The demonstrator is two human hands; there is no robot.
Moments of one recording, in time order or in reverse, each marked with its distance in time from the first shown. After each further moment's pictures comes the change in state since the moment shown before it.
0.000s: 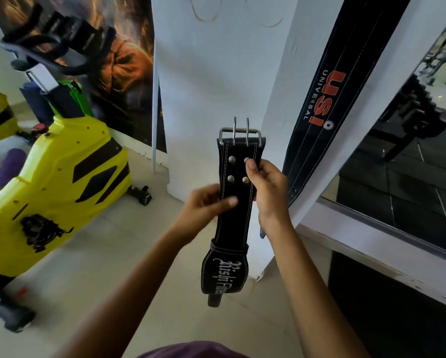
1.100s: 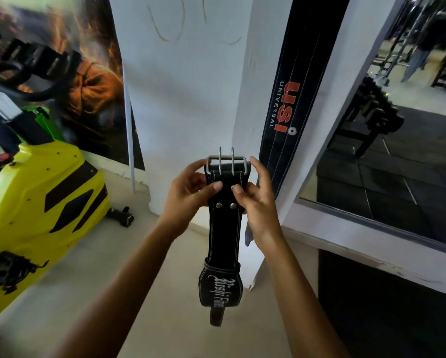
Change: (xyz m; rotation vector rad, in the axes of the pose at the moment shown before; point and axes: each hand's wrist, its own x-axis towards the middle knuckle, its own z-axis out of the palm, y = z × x) left_hand 0.034 0.033 0.018 -0.034 0.108 0.151; right_hand -0.015 -0.006 -0.035 -0.044 -0.032 0.000
